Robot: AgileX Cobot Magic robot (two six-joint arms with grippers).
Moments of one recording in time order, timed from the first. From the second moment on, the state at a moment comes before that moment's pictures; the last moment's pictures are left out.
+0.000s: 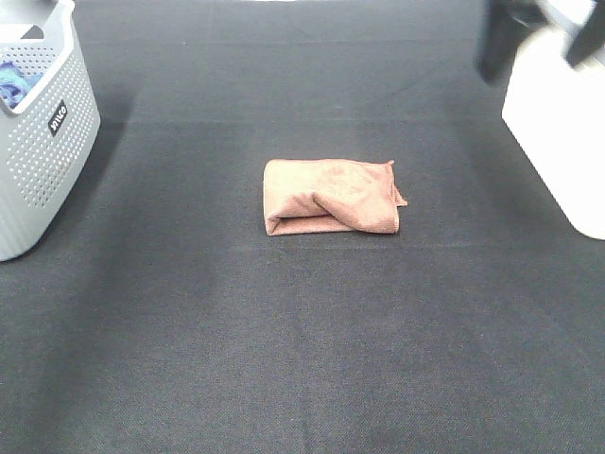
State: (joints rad) left arm -0.25 1.41 -1.47 -0.10 1.21 0.07; right arm 0.31 1.50 -1.46 0.06 1.21 0.01
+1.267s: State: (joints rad) left arm -0.25 0.30 -0.50 -0.12 1.06 0.18; right arm 0.31 0.25 -0.51 0.10 1.07 -0.11
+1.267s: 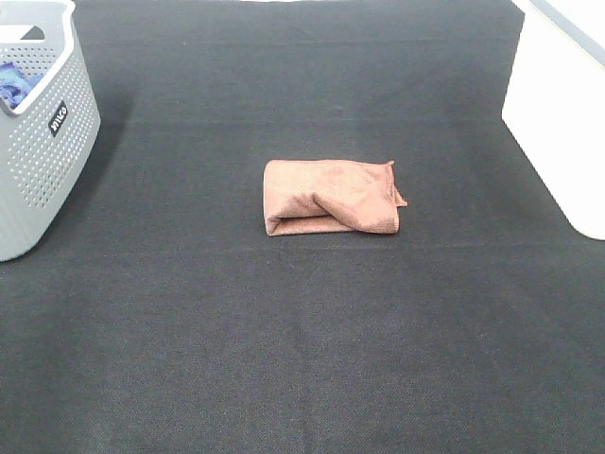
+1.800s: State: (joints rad) left arm -0.25 0.30 -0.50 -0.12 1.06 0.18; right arm 0.31 0.23 -0.51 0.10 1.07 -0.11
